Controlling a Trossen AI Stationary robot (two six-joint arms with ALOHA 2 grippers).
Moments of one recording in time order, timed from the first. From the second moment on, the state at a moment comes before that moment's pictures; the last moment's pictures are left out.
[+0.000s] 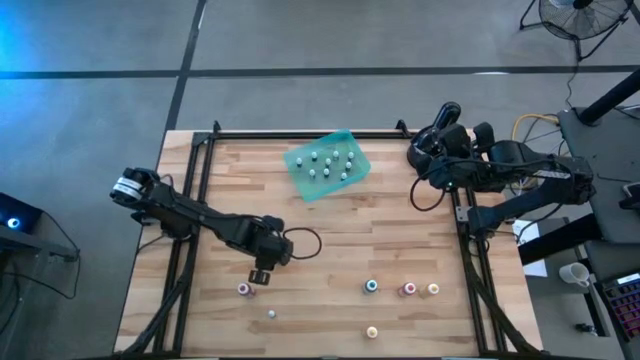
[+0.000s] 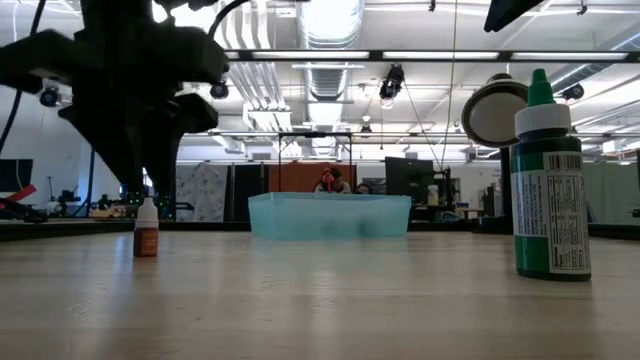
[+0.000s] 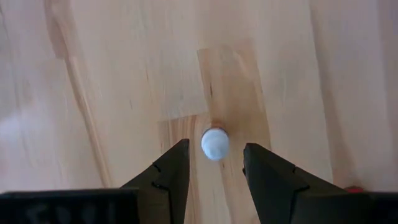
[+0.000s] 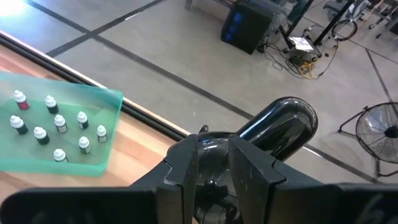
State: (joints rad) left arm -0.32 1.54 1.00 -0.72 -0.07 -0.11; right arm 0.05 1.14 1.44 -1.49 1.04 0.85
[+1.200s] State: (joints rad) left arm -0.31 1.57 0.94 -0.63 -0.07 -0.16; right arm 0.05 1.14 1.44 -1.49 1.04 0.81
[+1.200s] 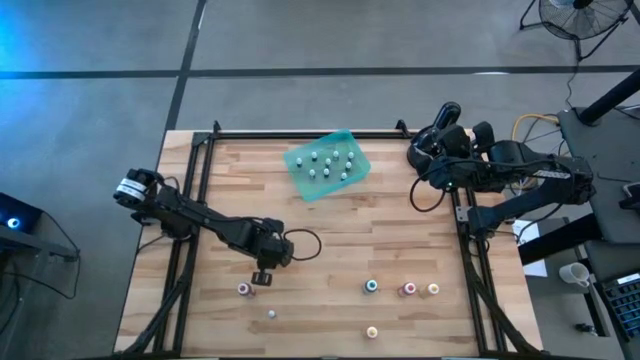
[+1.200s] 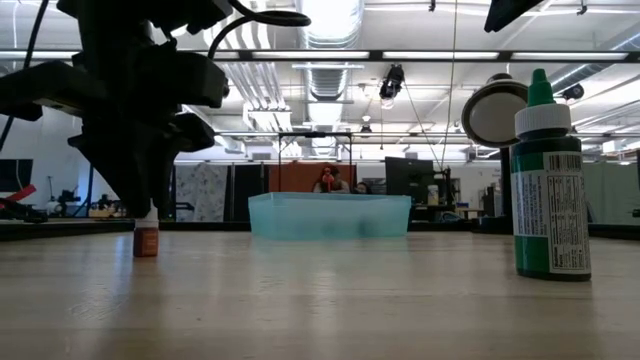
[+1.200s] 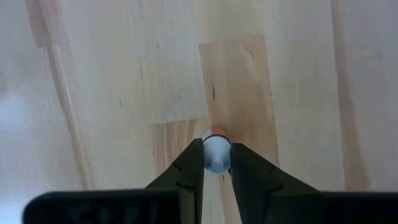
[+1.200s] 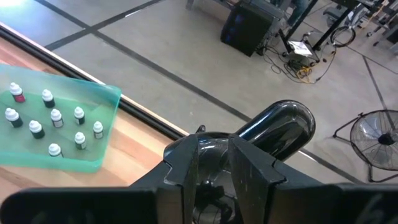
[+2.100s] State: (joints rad) left arm 0.21 1.52 1.27 -0.82 -0.14 0.12; right arm 0.05 1.14 1.44 -1.49 1.04 0.81
